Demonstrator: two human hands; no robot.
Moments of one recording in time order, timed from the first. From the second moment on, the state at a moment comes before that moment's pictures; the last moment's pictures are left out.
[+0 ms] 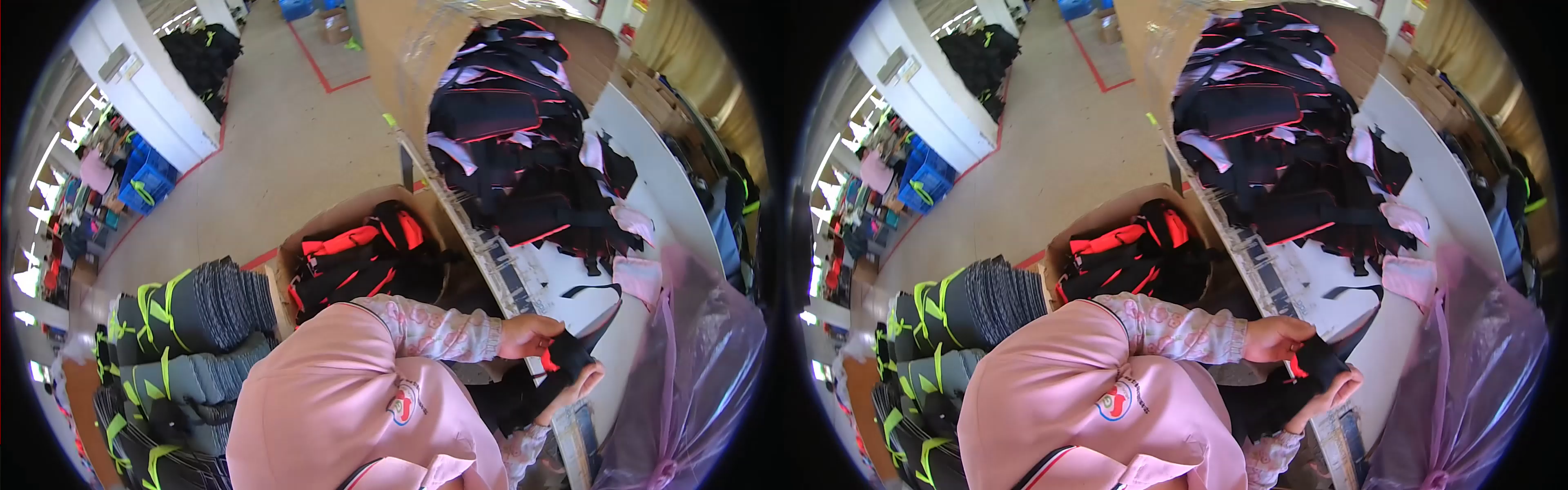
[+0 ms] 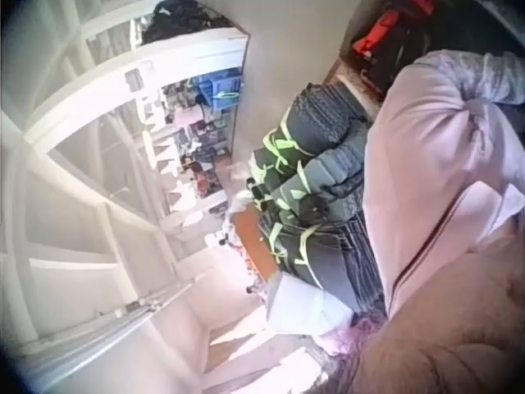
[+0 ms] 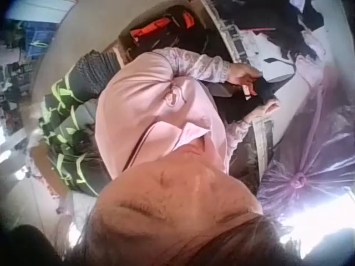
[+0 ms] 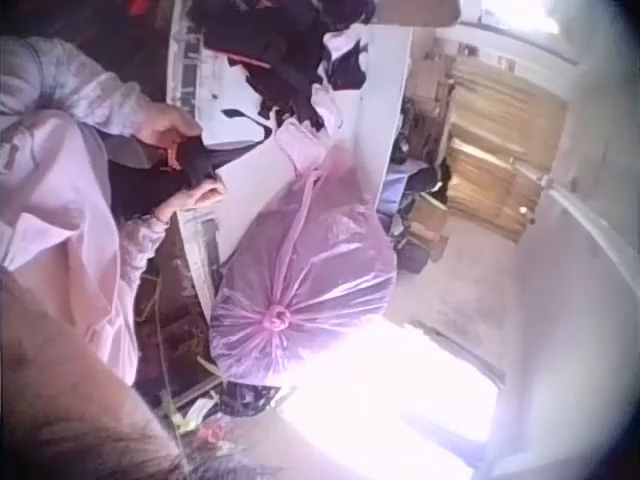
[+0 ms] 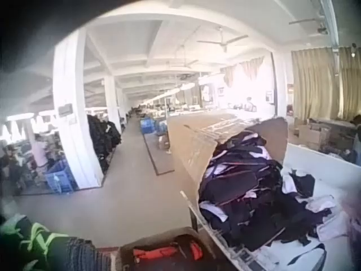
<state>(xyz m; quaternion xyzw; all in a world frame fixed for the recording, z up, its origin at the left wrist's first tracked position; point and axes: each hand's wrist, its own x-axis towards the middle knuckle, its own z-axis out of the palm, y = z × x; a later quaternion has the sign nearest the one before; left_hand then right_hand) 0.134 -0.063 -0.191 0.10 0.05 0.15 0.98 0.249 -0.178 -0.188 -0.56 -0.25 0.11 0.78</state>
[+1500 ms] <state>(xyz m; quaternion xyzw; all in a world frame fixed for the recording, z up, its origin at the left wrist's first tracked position) 0.139 -0.008 -0.209 0.58 0.14 0.17 0.79 0.220 -0.135 -0.151 -0.79 -0.50 0.07 0.36</state>
